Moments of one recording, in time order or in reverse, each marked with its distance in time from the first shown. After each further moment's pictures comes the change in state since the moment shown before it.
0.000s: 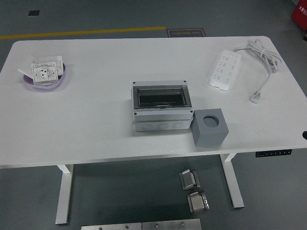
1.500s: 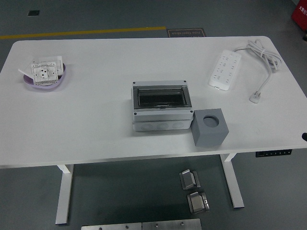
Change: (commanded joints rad) left arm -0.005 -0.002 0.023 0.004 -0.030 -0.004 0.002; right arm -0.004 0.009 -0.003 -0.001 -0.024 0.009 0.005
